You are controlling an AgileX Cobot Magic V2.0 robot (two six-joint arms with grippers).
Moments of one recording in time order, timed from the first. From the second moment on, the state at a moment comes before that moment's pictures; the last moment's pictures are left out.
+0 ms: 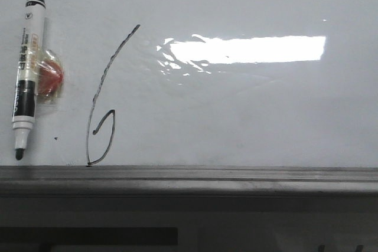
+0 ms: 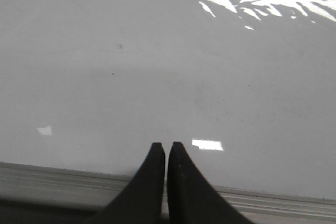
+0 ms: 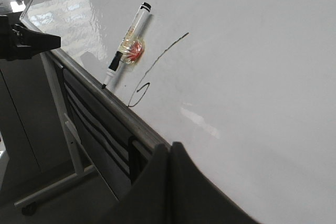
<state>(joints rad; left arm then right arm) 0.08 -0.01 0.00 -0.06 0.33 0.00 0.87 0.16 -0.20 -0.02 0.23 -0.01</state>
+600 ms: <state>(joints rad) 0.08 -0.01 0.00 -0.06 0.33 0.00 0.36 0.16 -0.07 -0.02 0.03 -0.01</state>
